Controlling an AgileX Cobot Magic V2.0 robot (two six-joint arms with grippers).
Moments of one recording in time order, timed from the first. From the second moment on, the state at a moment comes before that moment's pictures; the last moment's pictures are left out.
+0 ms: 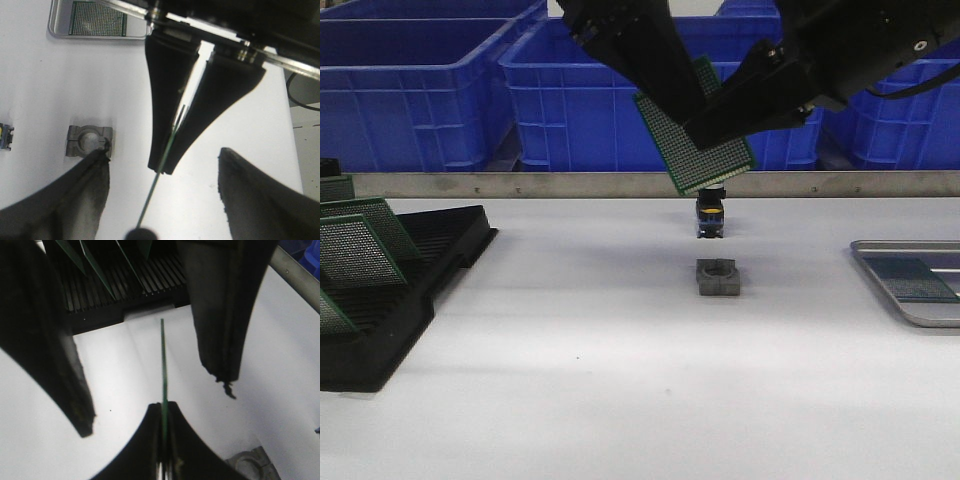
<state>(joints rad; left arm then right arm) -0.52 1.98 -1.87 -0.56 1.24 1.14 0.22 1.58 -0.98 1.27 0.71 -1.79</state>
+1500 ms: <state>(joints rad) -0.42 1.98 -1.91 -0.46 1.24 1.01 -0.34 1.77 -0.93 1.28 0.58 -1.38</state>
